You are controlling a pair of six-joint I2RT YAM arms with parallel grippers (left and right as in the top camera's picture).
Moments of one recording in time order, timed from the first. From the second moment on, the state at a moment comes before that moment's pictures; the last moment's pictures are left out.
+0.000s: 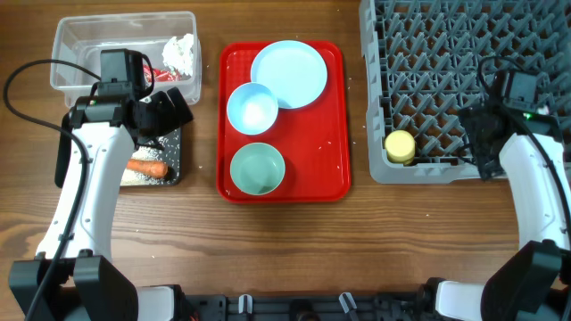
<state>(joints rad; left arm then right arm) 0.04 1.54 1.27 -0.89 0.00 -0.46 -0.24 1.52 1.14 -0.79 0.19 0.94</state>
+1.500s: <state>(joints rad) 0.04 1.54 1.27 -0.87 0.02 -0.46 0.55 2.05 1.36 -0.19 -0.02 0.23</state>
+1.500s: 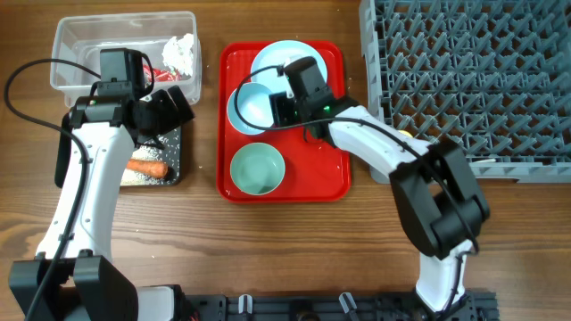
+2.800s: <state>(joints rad) 0.04 1.54 1.27 -0.87 0.02 -0.46 0.22 1.71 1.38 -0.15 0.75 0.04</state>
